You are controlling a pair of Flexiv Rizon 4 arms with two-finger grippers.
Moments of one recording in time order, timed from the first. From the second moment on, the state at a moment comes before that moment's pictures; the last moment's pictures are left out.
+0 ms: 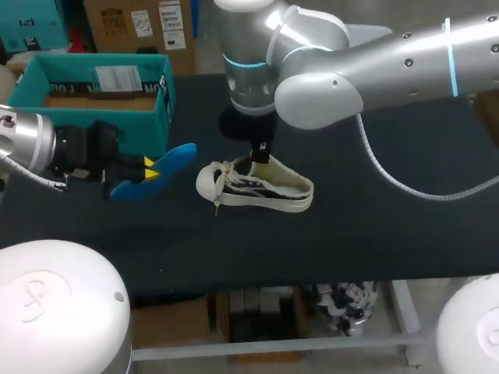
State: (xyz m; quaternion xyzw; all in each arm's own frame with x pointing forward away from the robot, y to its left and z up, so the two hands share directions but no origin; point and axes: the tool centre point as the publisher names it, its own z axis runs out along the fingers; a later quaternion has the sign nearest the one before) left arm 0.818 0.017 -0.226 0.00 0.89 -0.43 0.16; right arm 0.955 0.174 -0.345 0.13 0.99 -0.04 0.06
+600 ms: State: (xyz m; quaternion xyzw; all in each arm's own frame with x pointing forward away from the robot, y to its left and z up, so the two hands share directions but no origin) left arm 0.845 -0.026 -0.214 0.20 0.86 -0.45 0.16; right arm 0.932 0.151 -0.304 0.36 0.93 0.02 0.01
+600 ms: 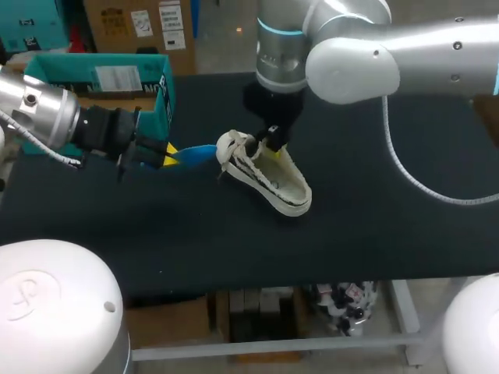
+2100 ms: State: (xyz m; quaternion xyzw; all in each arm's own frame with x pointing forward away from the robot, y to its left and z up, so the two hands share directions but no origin) left arm 0.880 -0.076 -0.212 0.46 0.74 -0.49 0.08; right arm 0.894 0.153 -0.339 0.58 0.81 0.09 -0.02
